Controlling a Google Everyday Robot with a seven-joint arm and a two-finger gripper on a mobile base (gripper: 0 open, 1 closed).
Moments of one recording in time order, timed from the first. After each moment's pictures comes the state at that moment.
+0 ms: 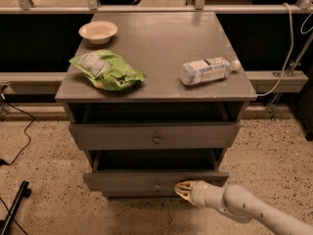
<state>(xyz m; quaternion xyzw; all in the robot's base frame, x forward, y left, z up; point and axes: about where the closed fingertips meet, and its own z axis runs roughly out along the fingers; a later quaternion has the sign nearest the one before) 0.522 -0.106 0.362 -0.57 0.66 0.13 0.47</state>
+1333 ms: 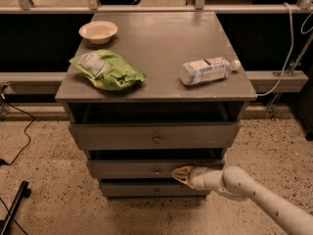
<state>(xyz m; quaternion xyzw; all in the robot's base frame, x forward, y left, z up) 0.584 -0.098 0.374 -0.58 0.63 0.18 0.49</state>
